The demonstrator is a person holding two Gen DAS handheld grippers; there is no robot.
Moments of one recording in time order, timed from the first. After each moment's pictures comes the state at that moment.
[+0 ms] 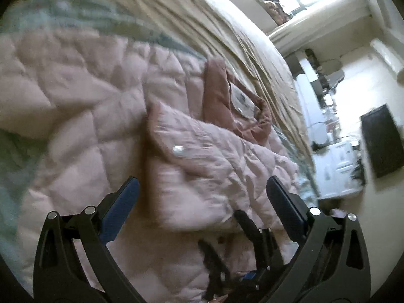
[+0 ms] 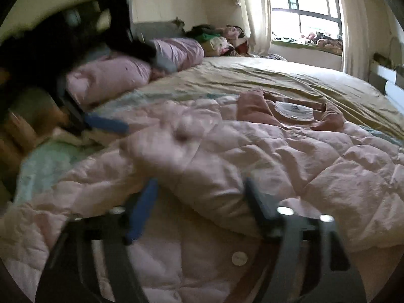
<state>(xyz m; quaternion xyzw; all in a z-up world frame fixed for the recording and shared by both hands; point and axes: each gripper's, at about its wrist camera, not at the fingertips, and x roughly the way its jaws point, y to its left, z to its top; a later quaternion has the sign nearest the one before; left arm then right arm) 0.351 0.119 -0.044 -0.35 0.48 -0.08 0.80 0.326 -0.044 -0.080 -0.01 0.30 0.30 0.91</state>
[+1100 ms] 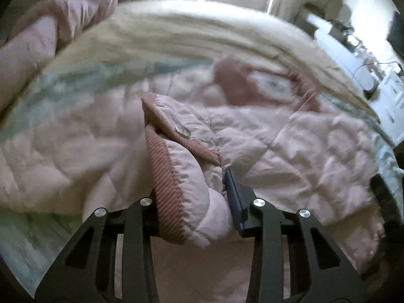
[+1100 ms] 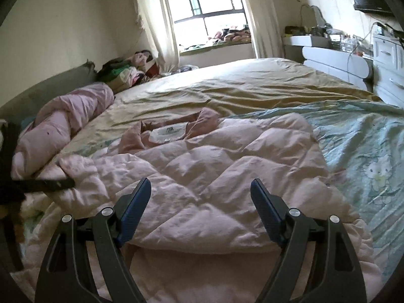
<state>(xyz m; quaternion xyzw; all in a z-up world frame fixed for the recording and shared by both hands) 0.387 0.080 -0.069 -0.07 0.49 0.00 0.87 0.343 -0.175 -0.056 0.10 0.29 0.07 0.95</state>
